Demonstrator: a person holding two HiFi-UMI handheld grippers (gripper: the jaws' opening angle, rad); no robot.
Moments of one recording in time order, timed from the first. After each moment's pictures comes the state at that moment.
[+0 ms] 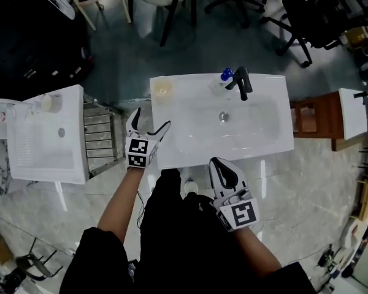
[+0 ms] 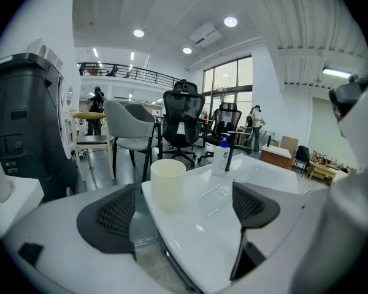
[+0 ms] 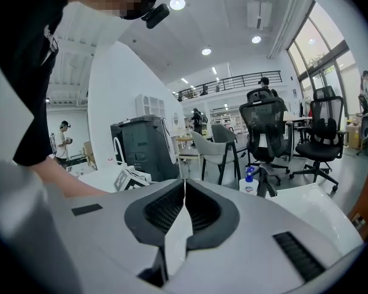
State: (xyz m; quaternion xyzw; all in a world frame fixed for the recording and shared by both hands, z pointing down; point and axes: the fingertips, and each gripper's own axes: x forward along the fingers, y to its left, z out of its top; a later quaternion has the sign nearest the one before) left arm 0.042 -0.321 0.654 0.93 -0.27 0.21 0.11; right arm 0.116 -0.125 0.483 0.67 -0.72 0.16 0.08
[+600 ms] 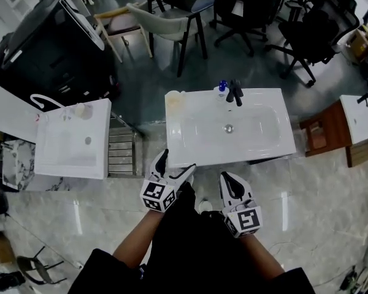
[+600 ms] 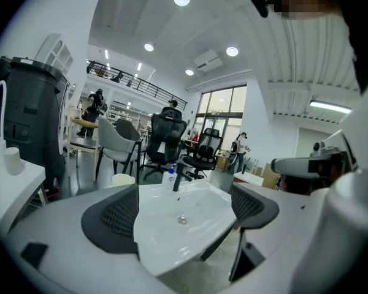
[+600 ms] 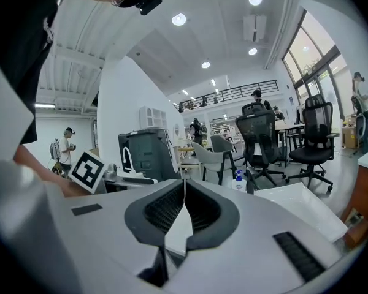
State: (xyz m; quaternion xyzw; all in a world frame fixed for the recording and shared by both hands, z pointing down) left arm 0.023 -0.097 0.501 0.95 -0.24 0.11 0.16; right arm 0.105 0.016 0.438 0.67 -0.72 0.15 0.05
